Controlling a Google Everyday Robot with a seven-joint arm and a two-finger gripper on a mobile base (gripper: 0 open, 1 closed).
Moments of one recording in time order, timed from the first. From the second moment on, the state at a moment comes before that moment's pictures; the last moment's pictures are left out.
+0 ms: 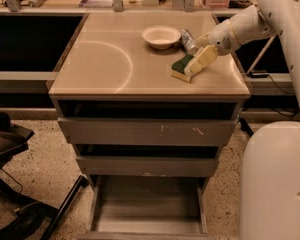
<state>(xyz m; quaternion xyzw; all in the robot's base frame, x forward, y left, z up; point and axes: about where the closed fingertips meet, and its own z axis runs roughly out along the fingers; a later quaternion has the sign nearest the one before) 0.720 -0.141 0.856 -0.52 0.74 0.27 0.33</state>
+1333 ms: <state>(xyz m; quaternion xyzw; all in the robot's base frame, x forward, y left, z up) 0.724 -0.148 0.824 -0.50 0.75 0.30 0.31</state>
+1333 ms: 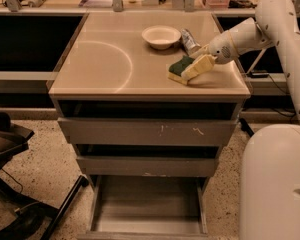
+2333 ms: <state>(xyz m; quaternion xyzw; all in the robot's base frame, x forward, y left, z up) 0.705 -0.157 0.822 -0.50 0.75 0.30 0.30</state>
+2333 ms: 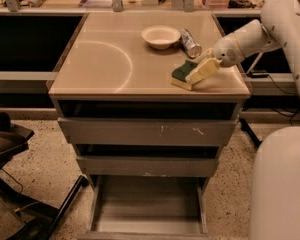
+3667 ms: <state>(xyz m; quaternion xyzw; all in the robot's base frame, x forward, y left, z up) 0.491 -0.267 0.853 -0.42 0.80 0.29 0.33</state>
